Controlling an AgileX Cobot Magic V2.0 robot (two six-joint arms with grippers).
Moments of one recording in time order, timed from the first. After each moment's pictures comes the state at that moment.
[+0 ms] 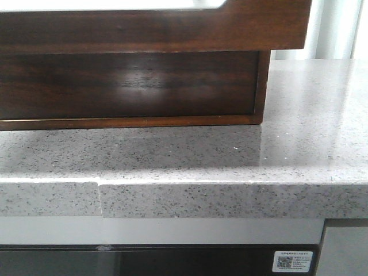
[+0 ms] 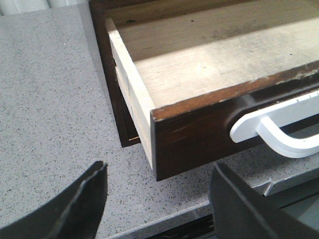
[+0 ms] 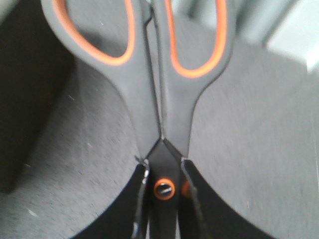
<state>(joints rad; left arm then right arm) -0.07 0.47 -0.73 -0.36 0.84 0.41 -0.14 1.20 -1.58 0.19 1.02 -0.51</state>
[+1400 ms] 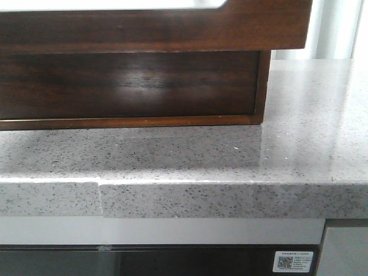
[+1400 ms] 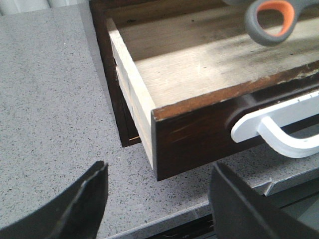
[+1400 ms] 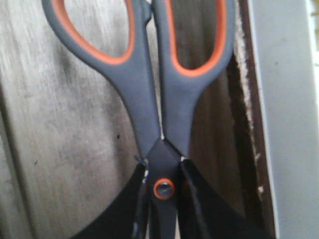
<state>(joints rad) -0.07 0.47 -0.73 -0.36 0.84 0.41 0.84 1.64 -1.82 -0.30 1.20 -0.62</state>
